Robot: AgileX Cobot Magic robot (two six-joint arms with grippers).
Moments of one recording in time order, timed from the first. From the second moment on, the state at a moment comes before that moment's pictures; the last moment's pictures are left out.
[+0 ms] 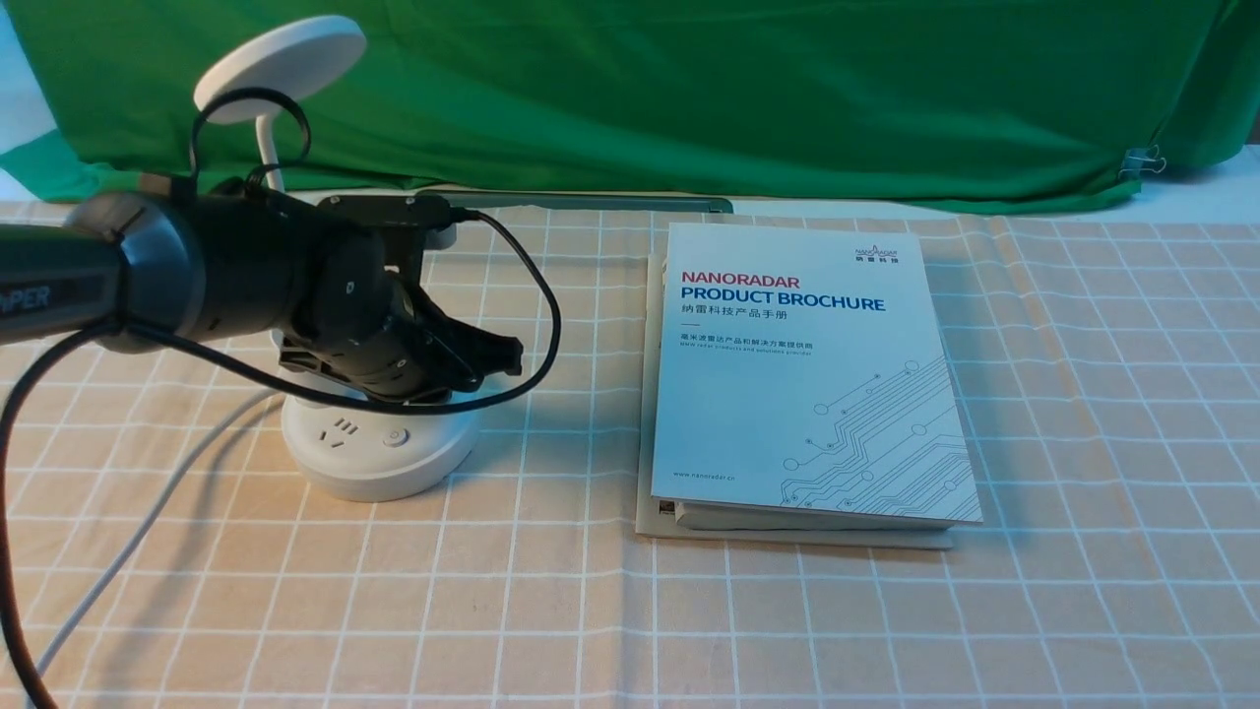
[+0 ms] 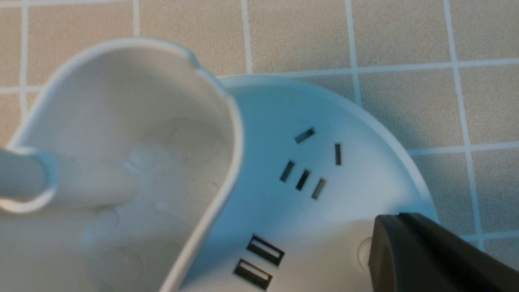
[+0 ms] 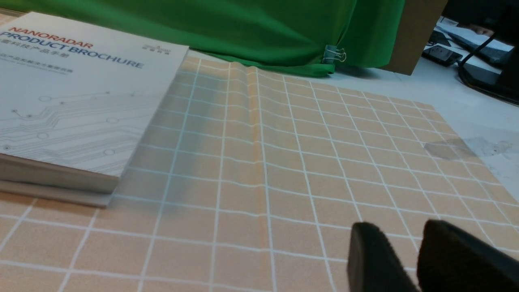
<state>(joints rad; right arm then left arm) -0.08 0.00 0.01 0.07 0.23 -0.28 -0.35 1.88 -1.19 0.08 0.40 -0.32</state>
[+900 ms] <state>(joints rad) -0.08 0.00 0.01 0.07 0.23 -0.28 -0.61 1.56 -1.02 -0.37 0.51 0.02</state>
